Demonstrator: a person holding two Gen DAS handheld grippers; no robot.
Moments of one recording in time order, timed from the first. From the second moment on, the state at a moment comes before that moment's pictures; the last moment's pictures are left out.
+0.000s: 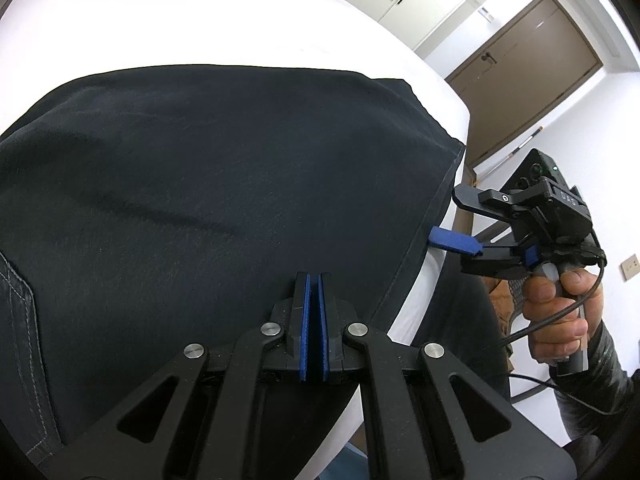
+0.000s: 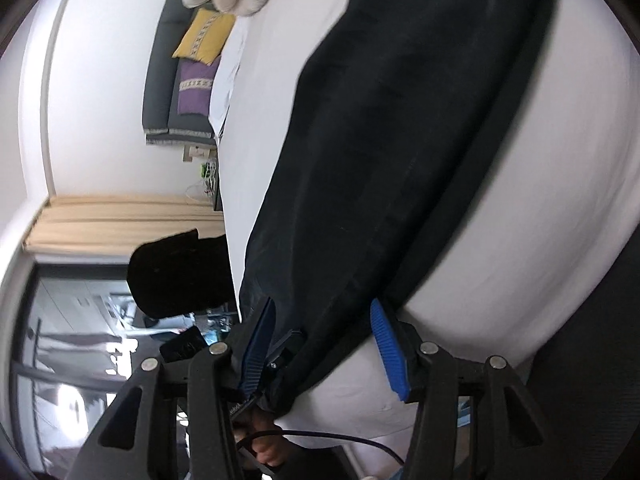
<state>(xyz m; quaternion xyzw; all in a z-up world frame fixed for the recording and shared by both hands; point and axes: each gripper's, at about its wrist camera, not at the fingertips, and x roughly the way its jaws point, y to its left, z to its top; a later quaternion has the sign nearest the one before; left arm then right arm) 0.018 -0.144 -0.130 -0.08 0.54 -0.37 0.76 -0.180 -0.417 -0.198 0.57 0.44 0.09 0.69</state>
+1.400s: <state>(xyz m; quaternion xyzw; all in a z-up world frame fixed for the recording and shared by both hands) 0.002 -0.126 -0.131 -0.10 0.54 -0.35 0.76 -0.197 -0.493 -0.216 0.60 0.34 -0.01 0.72</state>
